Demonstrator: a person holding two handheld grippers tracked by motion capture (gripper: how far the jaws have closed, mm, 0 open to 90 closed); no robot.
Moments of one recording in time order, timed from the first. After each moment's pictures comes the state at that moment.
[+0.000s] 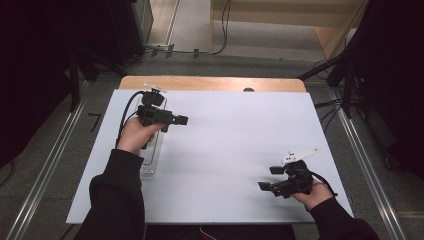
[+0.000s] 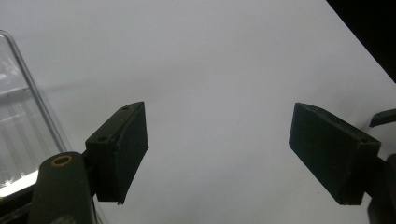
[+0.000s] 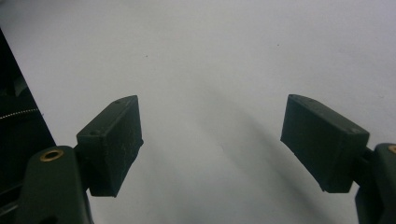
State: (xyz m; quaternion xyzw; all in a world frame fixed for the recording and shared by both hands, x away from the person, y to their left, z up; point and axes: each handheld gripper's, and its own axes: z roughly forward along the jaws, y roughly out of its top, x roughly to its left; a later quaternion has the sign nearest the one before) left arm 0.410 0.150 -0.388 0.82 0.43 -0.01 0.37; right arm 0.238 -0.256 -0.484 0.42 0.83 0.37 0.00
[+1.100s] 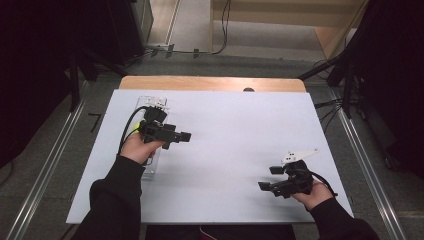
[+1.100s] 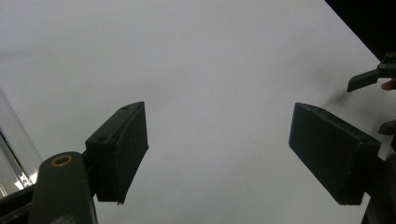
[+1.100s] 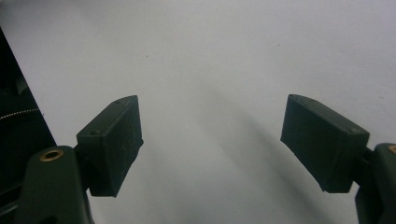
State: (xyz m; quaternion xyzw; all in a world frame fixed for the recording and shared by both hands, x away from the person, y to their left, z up) left arm 0.370 0.148 -0.404 0.83 0.41 -0.02 0.37; right arm 0.238 -0.256 -0.484 0.42 0.83 0.37 0.00
